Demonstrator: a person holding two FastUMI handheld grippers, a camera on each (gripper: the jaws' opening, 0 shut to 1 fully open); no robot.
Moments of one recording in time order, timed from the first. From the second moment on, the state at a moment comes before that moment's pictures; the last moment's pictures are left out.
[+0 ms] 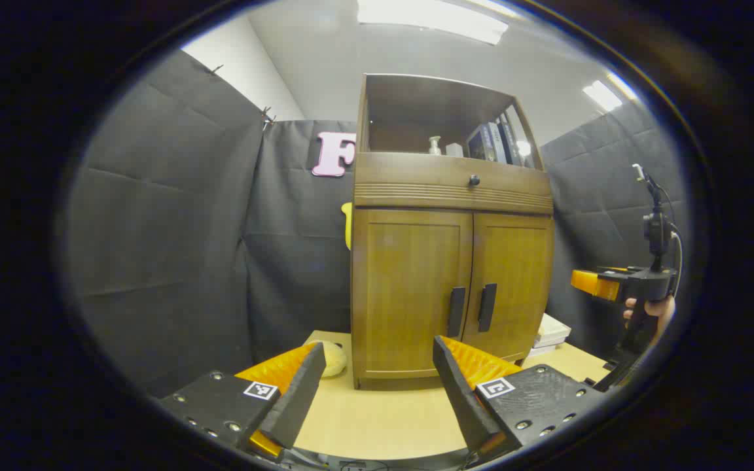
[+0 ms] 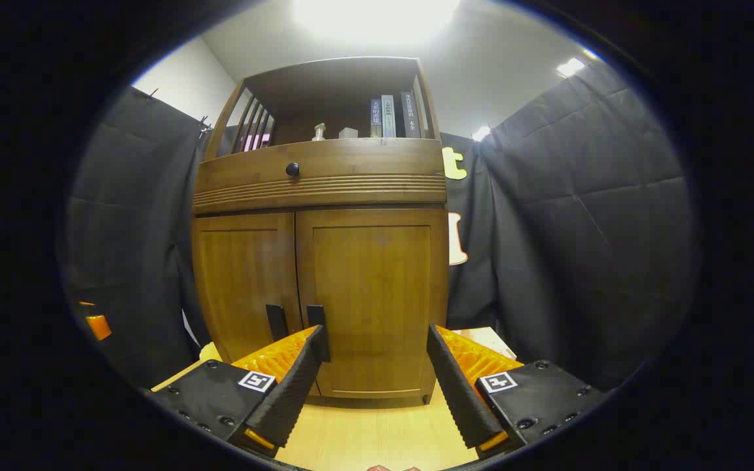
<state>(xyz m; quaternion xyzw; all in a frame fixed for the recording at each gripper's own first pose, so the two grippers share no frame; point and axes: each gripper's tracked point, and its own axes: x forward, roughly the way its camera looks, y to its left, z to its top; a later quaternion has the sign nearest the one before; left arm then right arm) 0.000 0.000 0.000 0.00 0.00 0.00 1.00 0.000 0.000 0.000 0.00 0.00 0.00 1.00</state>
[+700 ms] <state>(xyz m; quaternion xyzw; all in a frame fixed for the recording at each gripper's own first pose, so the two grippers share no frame) -0.011 -0.037 -0.045 0.08 0.06 0.02 0.99 0.001 0.021 -0.014 0.00 0.02 0.03 1.00</state>
